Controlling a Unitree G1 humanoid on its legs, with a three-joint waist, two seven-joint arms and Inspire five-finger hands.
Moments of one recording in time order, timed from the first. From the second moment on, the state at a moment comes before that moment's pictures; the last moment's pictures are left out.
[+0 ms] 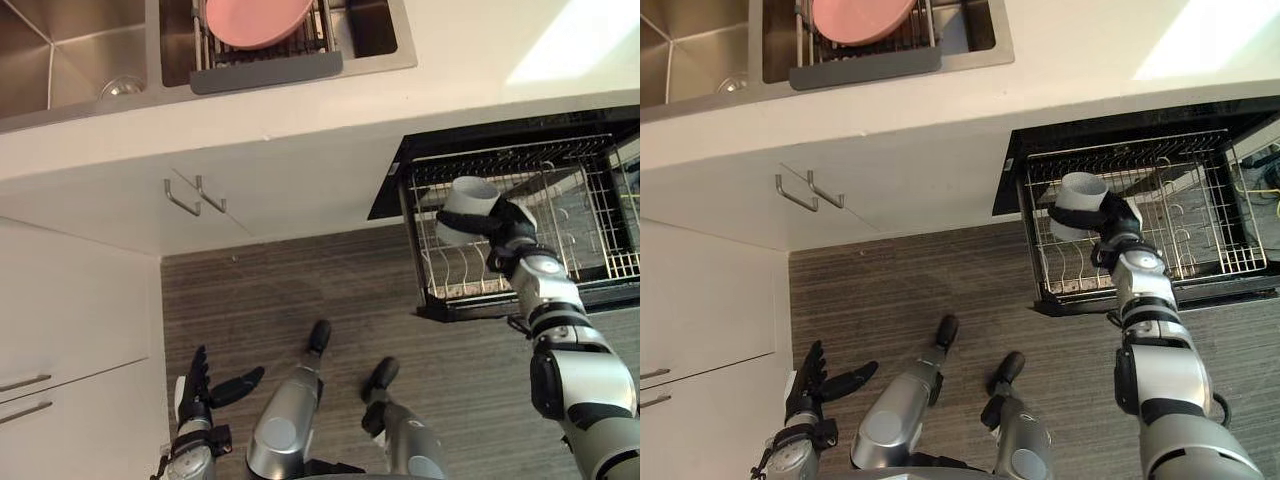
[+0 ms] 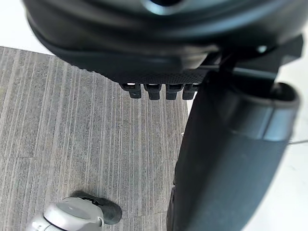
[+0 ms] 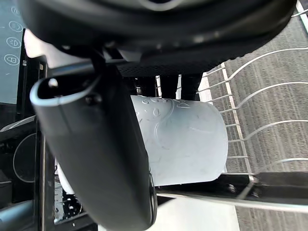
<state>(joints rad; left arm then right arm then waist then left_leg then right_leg) 0.21 0.11 0.14 0.59 -0.16 -0.24 0.13 -0.82 -0.55 -0.13 1.08 0.27 0.05 0.09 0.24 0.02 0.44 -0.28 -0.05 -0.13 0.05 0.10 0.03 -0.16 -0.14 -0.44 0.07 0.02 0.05</state>
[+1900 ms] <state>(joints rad) 0.31 0.06 0.19 0.79 -0.12 -0.19 0.17 -0.03 -0.17 -0.34 -0.03 0.67 0.11 0.50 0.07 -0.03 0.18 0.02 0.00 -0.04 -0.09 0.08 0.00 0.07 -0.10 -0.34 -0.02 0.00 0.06</state>
